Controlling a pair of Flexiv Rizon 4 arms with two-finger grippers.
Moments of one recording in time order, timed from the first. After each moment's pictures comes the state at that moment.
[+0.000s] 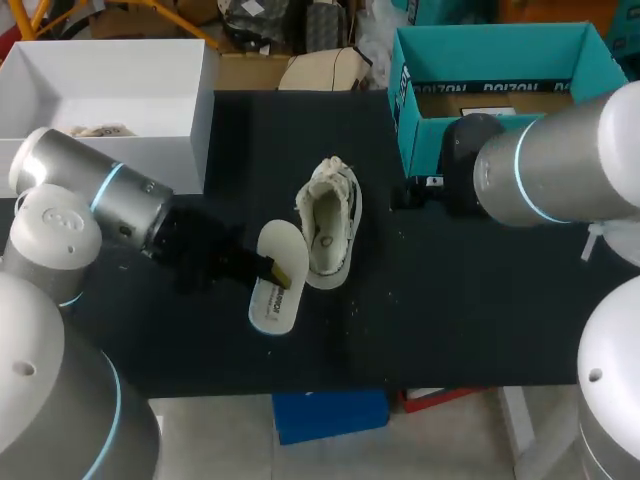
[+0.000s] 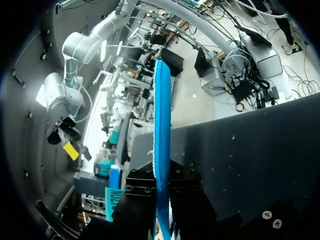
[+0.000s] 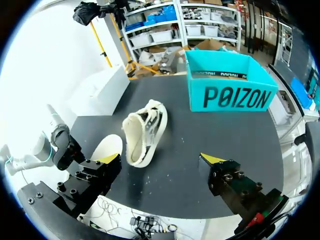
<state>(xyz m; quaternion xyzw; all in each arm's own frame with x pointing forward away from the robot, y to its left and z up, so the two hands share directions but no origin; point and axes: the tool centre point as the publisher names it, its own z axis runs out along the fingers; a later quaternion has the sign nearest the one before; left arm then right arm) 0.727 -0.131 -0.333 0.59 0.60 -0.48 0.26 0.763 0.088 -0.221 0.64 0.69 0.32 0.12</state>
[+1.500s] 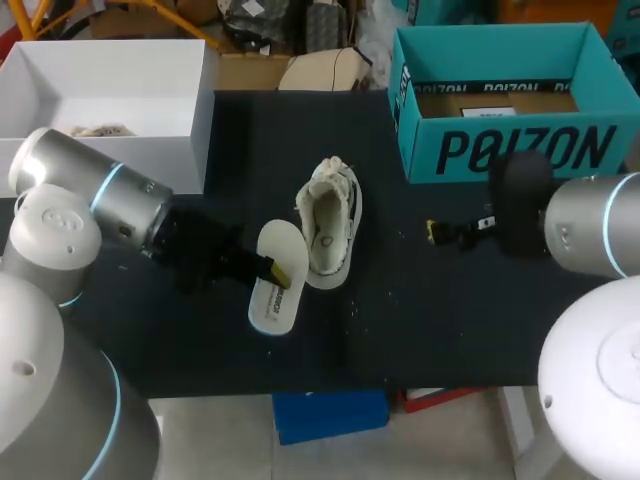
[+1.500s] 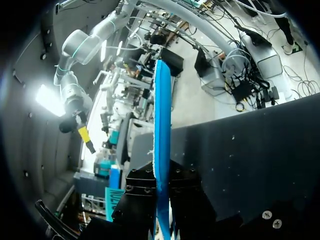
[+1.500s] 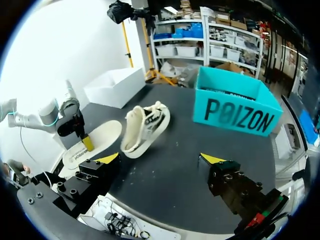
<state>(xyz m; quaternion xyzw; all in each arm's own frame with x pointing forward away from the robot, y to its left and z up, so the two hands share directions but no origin) 0.727 -0.131 -0.333 0.59 0.60 -0.48 0.26 0.738 0.043 -0.231 0.51 0.76 0.37 0.16</state>
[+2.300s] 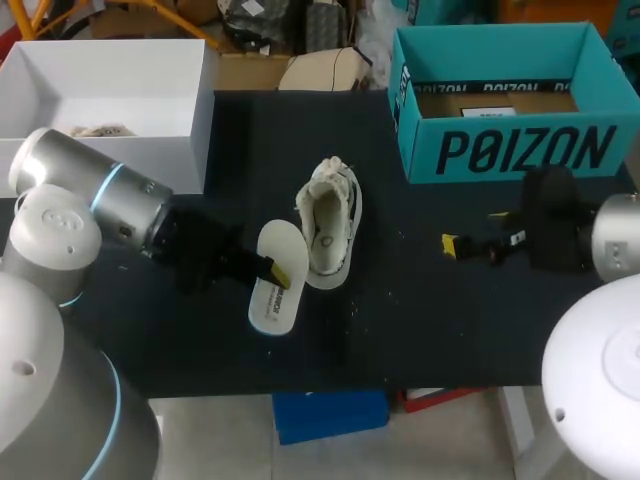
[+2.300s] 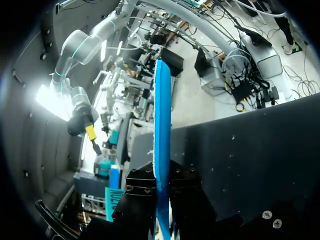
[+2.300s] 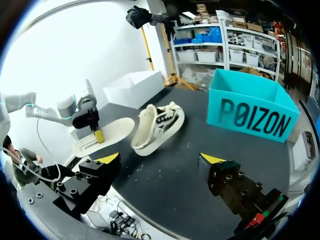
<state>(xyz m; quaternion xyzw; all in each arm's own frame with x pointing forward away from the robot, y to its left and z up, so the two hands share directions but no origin) 0.727 -0.131 -0.333 0.59 0.60 -0.48 0.26 0.732 0.029 -0.249 0.46 0.77 0.44 0.10</state>
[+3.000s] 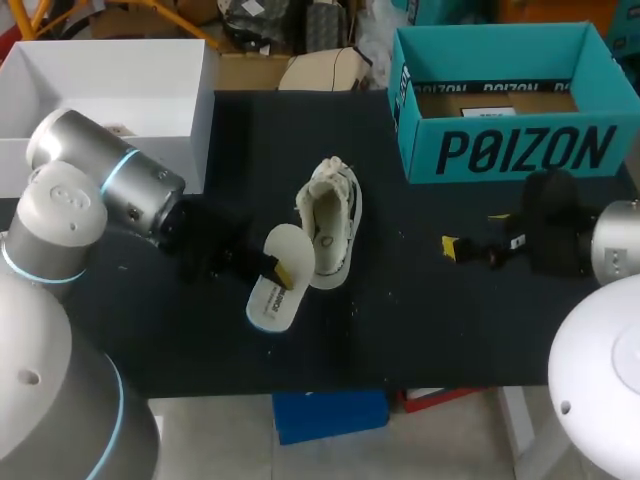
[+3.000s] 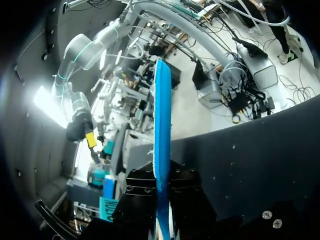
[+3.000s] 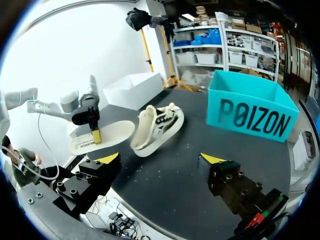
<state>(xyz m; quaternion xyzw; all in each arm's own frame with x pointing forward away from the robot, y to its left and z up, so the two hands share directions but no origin) 0.719 -0.137 -0.325 0.61 0.58 -0.50 0.20 0.731 0.029 -0.252 0.46 0.76 0.45 0.11</state>
